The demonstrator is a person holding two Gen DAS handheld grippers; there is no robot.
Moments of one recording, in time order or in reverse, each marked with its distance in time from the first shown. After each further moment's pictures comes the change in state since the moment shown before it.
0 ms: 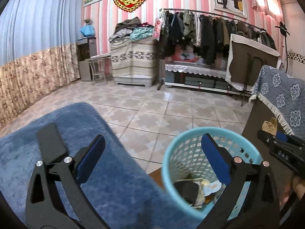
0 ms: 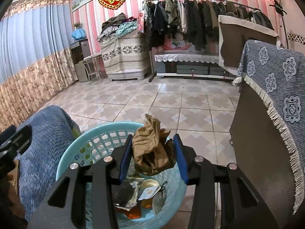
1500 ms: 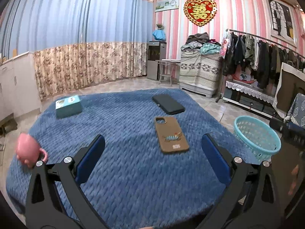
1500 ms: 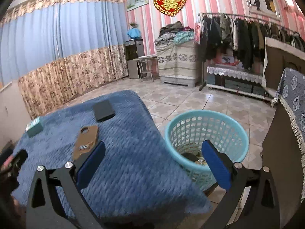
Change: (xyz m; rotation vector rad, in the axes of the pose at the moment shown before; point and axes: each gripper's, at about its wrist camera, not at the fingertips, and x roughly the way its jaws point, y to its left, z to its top) left arm -0.279 0.129 -0.128 -0.266 -0.068 0.415; right arm -0.180 0.139 -0.084 -0.219 -0.064 0.315
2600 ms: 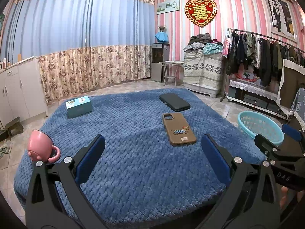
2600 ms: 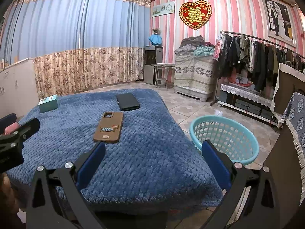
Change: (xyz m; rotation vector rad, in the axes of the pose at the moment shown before) left arm -0.023 0.017 -0.014 0.034 -0.026 0.039; right arm -0.033 0.053 -0.035 -0.167 -0.060 0.066
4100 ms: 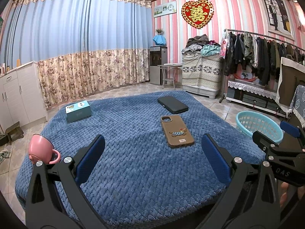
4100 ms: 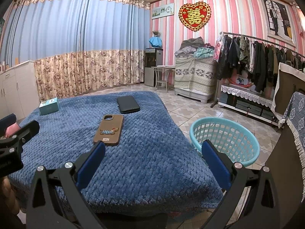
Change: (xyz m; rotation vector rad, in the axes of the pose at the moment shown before) left arm -0.001 -0.004 -0.001 0.015 -0.013 0.003; right arm 0.000 -0.006 -0.001 0.011 -0.013 0.005
